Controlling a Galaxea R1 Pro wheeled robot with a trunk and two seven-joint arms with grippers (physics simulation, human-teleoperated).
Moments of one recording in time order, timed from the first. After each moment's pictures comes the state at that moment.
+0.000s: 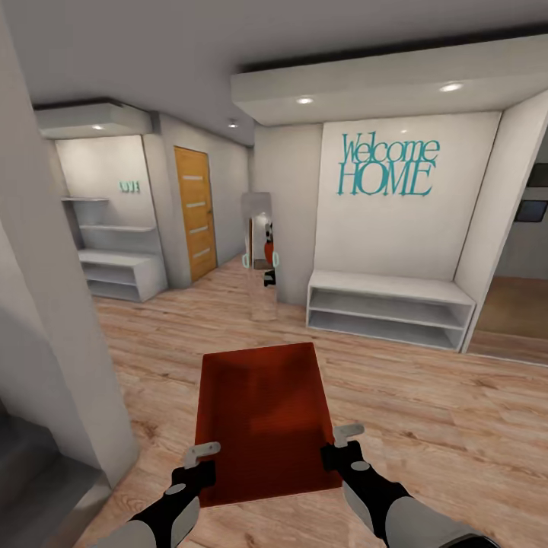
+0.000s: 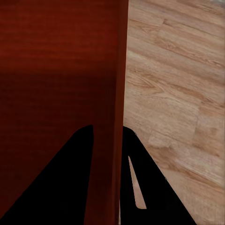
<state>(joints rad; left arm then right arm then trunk) -0.61 -0.09 -0.06 -0.14 0.19 -0.15 0.16 -0.67 0.09 0.23 -0.16 -0.06 -0.08 -0.10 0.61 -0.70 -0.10</state>
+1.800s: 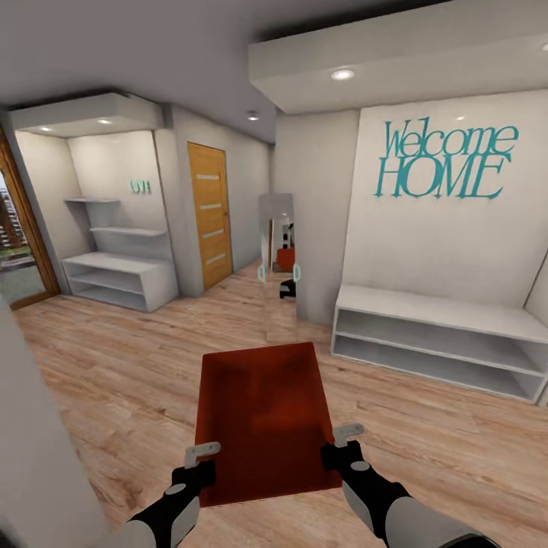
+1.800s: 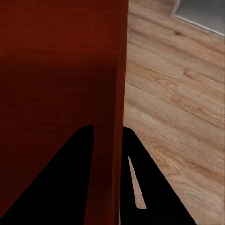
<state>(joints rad) -0.60 -0.09 -0.06 -0.14 0.19 -0.15 0.16 -0.67 0.09 0.23 -0.16 -0.06 -0.09 -0.10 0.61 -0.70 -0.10</state>
